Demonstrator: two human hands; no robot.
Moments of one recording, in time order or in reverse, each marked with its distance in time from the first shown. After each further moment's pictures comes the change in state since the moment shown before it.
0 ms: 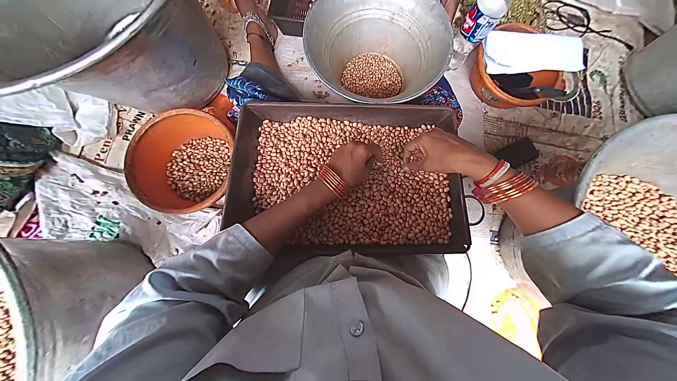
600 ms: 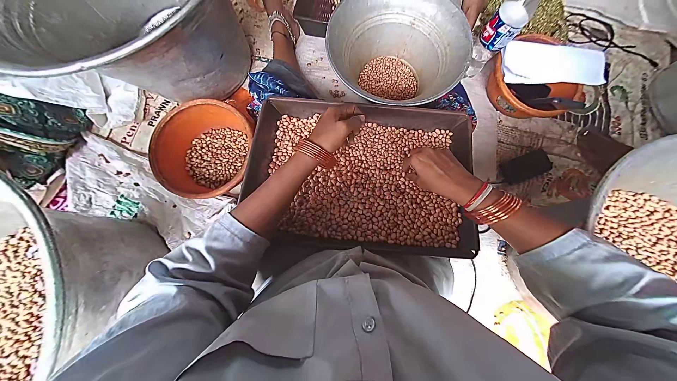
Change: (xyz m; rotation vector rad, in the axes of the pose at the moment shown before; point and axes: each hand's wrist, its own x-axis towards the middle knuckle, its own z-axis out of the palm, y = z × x) left_hand -0.009 -0.031 -0.056 -0.637 0.201 -0.208; right_hand 0.003 -0.030 0.038 -0.282 0.072 -0.014
